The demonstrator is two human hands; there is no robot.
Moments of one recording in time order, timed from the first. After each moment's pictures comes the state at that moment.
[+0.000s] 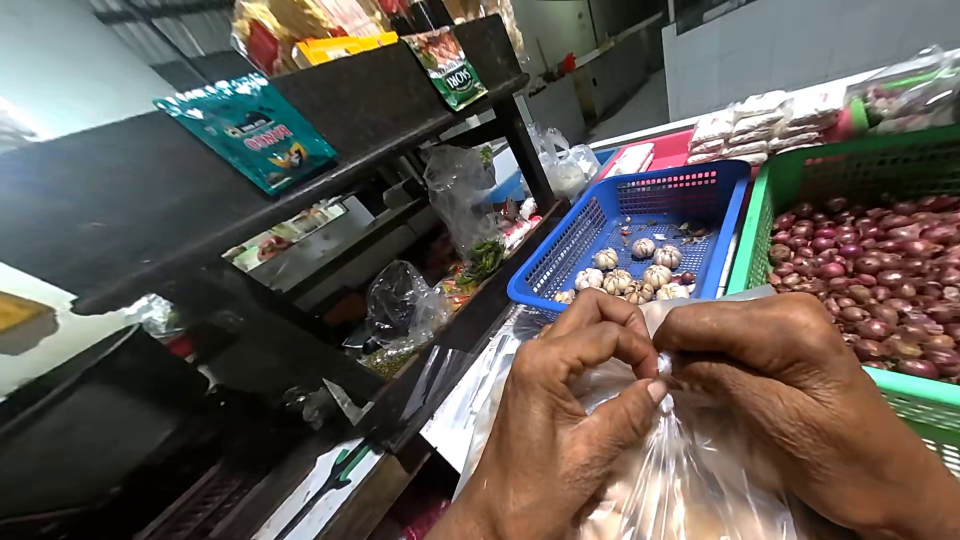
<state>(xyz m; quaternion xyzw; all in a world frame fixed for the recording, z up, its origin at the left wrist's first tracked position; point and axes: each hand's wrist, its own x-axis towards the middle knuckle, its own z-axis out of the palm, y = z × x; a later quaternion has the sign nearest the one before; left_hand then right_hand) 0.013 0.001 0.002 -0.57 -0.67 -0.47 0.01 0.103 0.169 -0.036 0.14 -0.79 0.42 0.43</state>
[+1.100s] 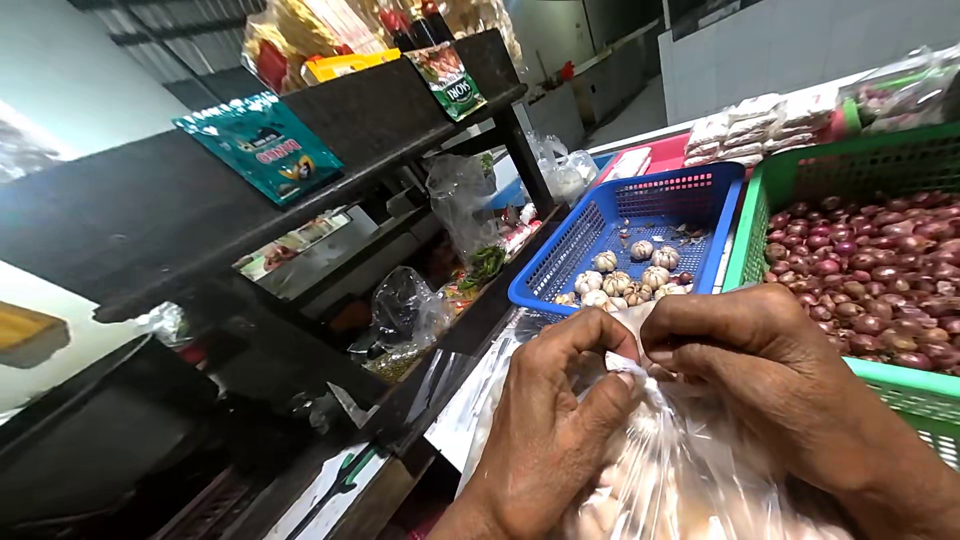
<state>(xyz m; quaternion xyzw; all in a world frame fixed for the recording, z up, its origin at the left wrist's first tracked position) 0.013 -0.004 -0.003 -0.51 -0.73 -0.45 -0.01 0.101 0.171 -0.036 0.13 -0.78 0.47 0.39</state>
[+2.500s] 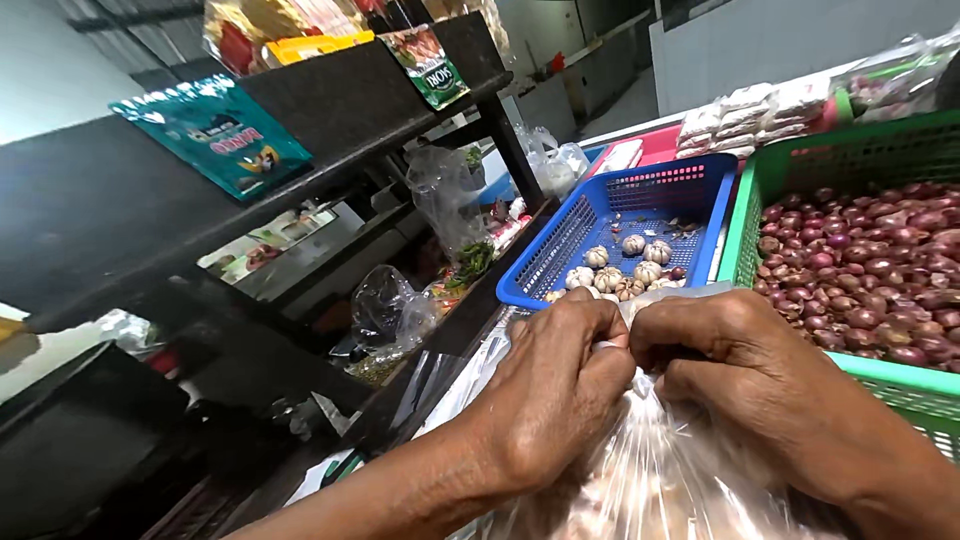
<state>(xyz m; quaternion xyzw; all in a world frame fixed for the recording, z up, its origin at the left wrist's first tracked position) 0.001 0.016 0.030 -0.52 -0.82 -0.22 -0.06 0.102 0.171 -0.038 0.06 -0.85 0.42 0.33</state>
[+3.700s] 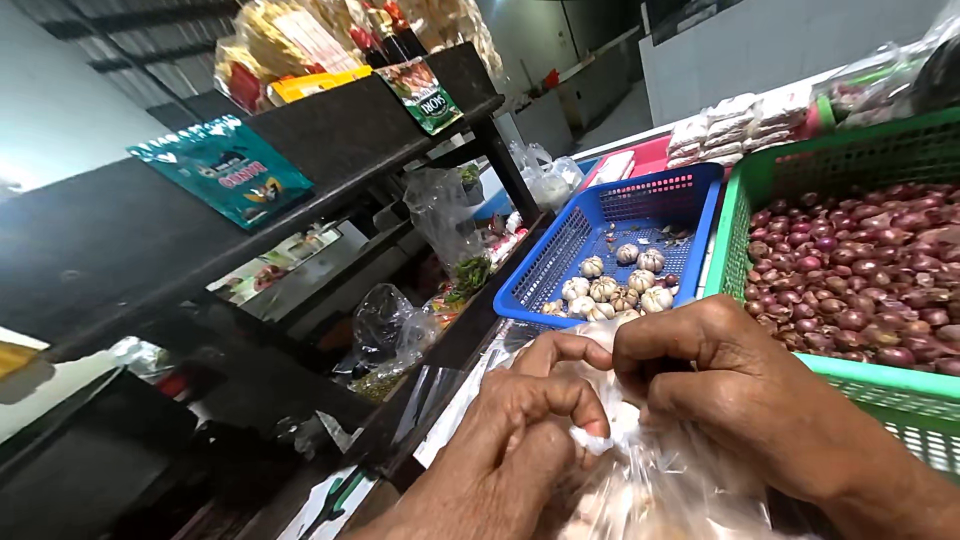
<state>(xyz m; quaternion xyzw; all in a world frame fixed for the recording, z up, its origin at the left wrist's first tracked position) 0.007 -0.024 0.023 -0.56 -0.74 -0.34 -0.16 0.103 0.172 -0.035 0.10 -0.81 0.48 0.31</state>
